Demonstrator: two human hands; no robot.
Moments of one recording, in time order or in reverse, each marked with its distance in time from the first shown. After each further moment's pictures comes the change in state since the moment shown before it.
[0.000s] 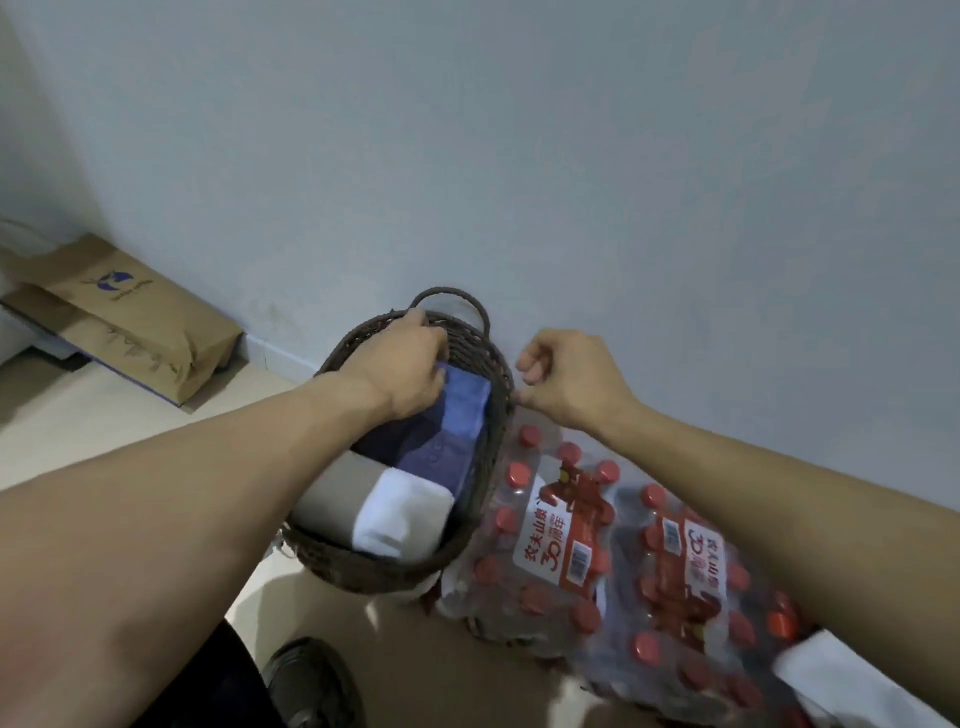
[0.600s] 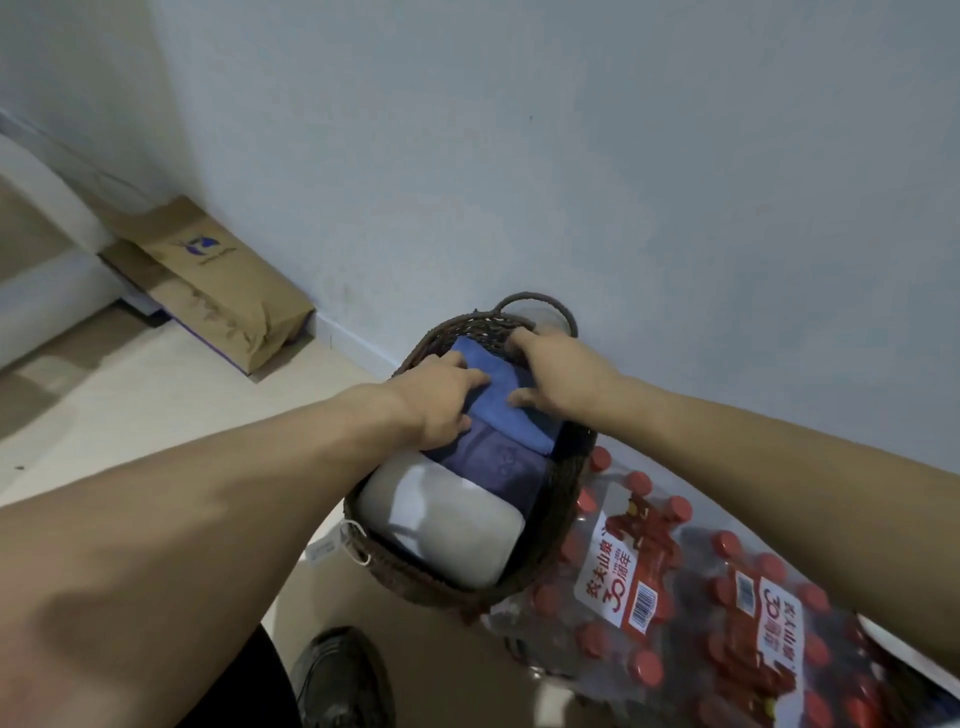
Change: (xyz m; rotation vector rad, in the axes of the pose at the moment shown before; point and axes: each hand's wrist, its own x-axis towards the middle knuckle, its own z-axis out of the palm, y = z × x) left_hand -0.011 -0.056 0.018 0.036 -0.283 -0.028; right_hand 0.075 -0.049 0.065 -0.502 -0.287 -0.336
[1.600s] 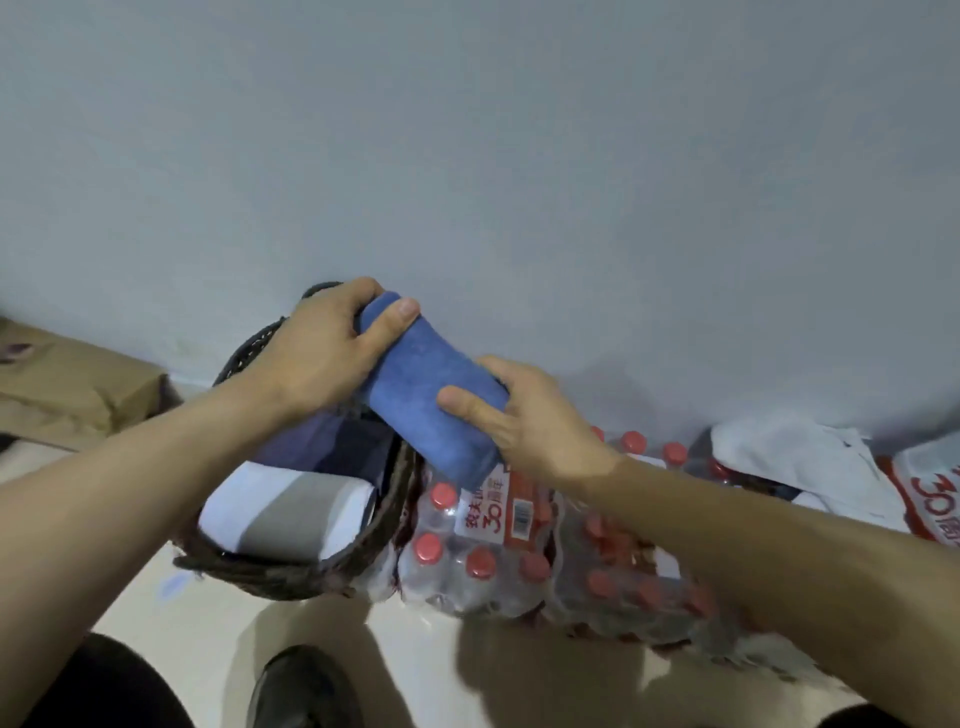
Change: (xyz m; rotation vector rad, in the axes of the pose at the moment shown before) left_hand -0.029 0.138 -0.042 -0.284 0.467 0.231; right_hand -0.209 0.031 0.003 1.032 0.394 0.187
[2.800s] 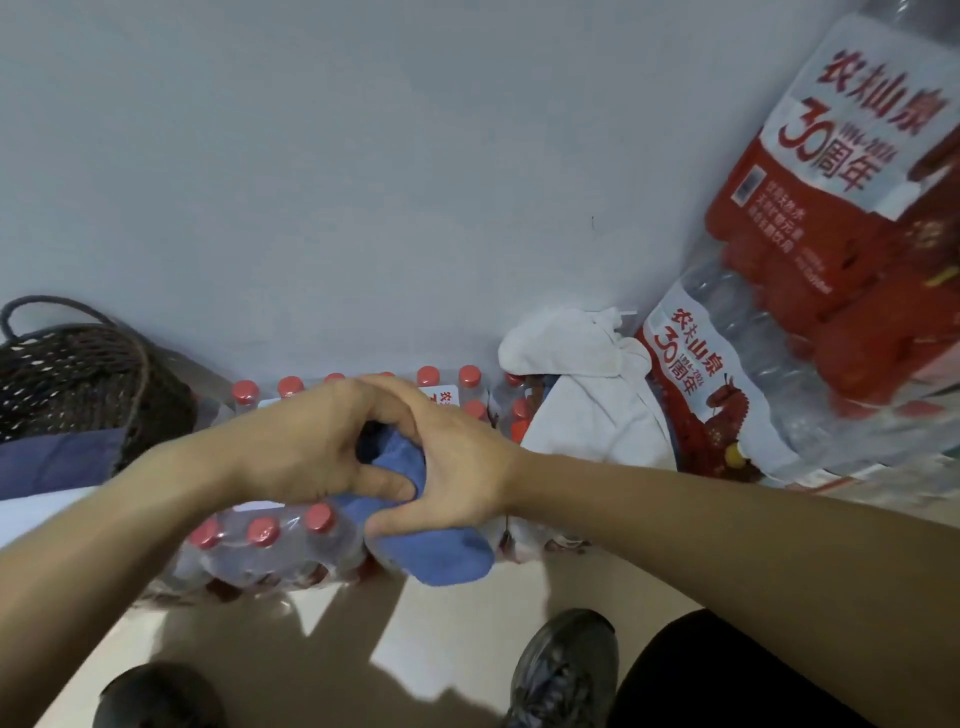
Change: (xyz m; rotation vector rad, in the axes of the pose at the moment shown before) left_hand -0.056 0.199 0.166 0.057 -0.841 0.283; right_hand -0.171 0.117 -0.114 0.014 -0.121 -0.102
